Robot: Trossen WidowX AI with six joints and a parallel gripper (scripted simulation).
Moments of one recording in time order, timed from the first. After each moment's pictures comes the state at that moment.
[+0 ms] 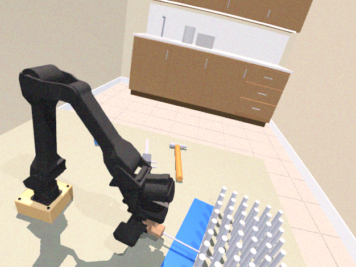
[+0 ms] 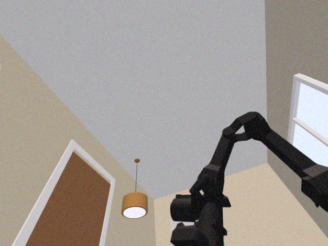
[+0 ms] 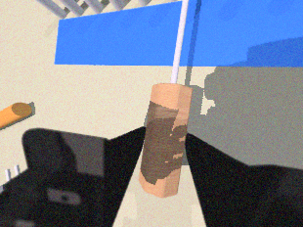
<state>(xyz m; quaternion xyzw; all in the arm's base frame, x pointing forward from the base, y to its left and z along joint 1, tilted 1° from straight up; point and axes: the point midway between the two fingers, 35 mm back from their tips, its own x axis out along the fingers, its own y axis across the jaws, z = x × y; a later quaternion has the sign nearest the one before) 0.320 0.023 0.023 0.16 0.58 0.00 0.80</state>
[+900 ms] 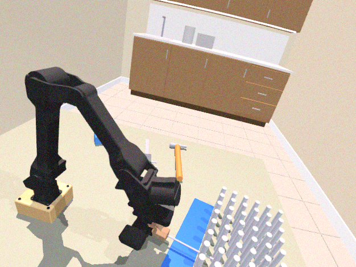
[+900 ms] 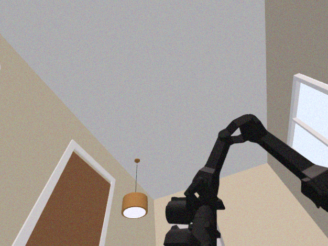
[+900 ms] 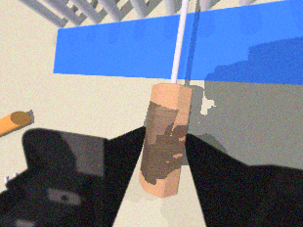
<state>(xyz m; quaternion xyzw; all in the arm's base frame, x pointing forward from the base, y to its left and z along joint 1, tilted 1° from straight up) 0.336 0.020 0.023 0.16 0.58 0.00 0.80</state>
